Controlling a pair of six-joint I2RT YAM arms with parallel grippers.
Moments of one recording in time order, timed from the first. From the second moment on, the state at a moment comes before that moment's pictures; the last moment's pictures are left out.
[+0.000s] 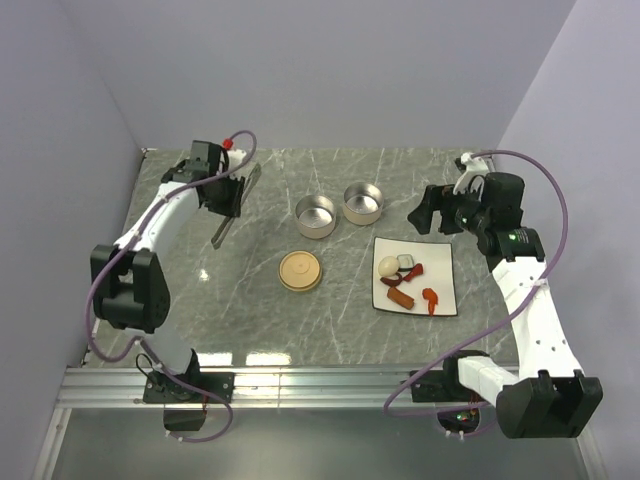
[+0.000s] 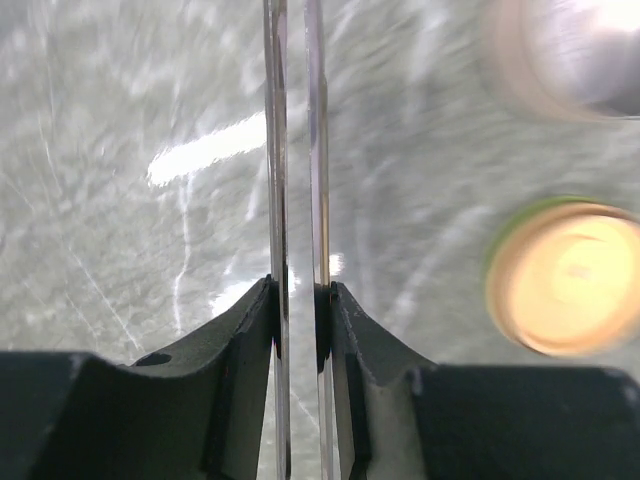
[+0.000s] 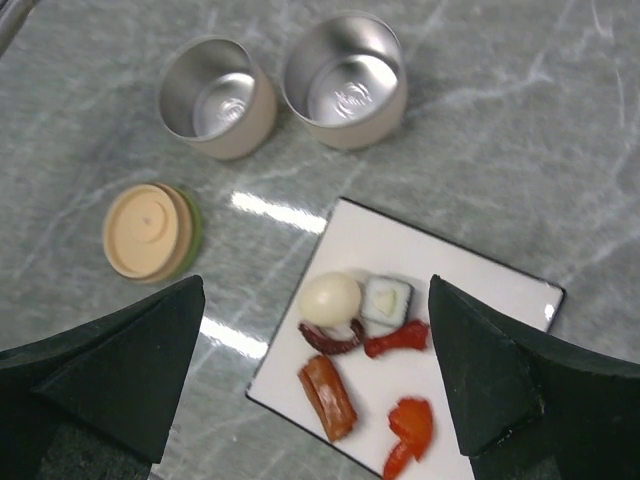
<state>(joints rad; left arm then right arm) -0.16 1.70 1.41 -0.68 0.14 0.13 -0.01 1.07 1.08 -0.57 -0.43 0.05</state>
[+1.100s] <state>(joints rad) -0.46 1.44 1.52 -0.98 0.72 0.15 0.93 0.92 0.91 -0.21 -0.18 -1.19</state>
